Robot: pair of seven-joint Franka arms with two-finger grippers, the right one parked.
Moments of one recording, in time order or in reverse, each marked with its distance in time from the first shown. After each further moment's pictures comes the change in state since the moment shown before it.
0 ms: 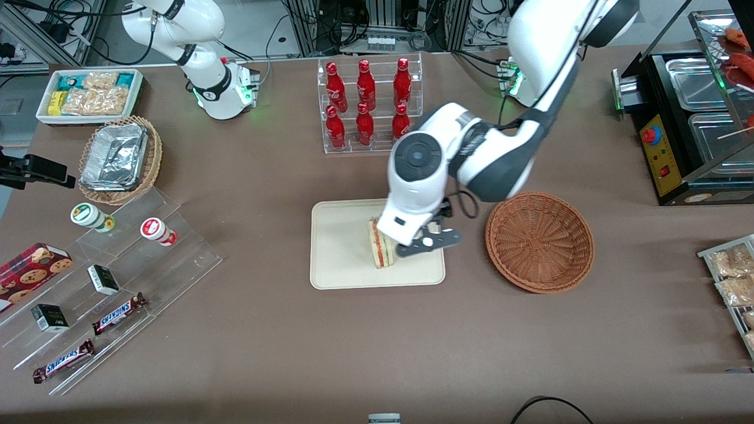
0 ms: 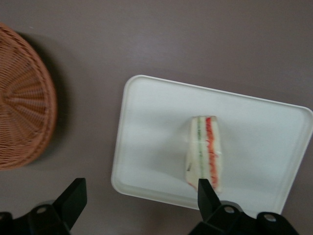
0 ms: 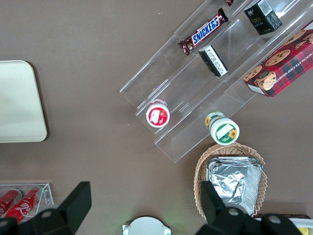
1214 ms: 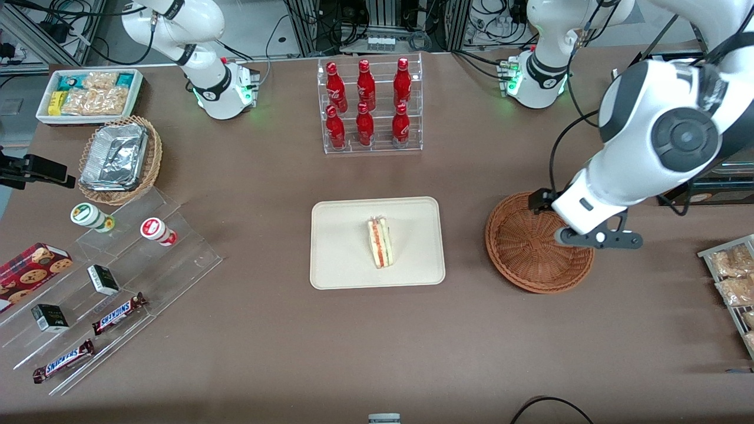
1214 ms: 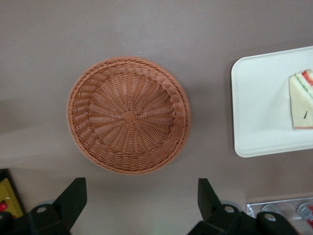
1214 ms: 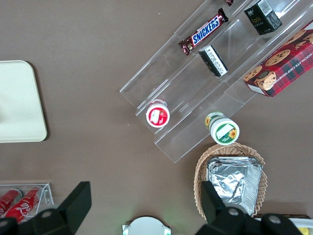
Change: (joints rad) arm 0.407 -0.413 0.033 -0.359 -0.122 -0.077 0.775
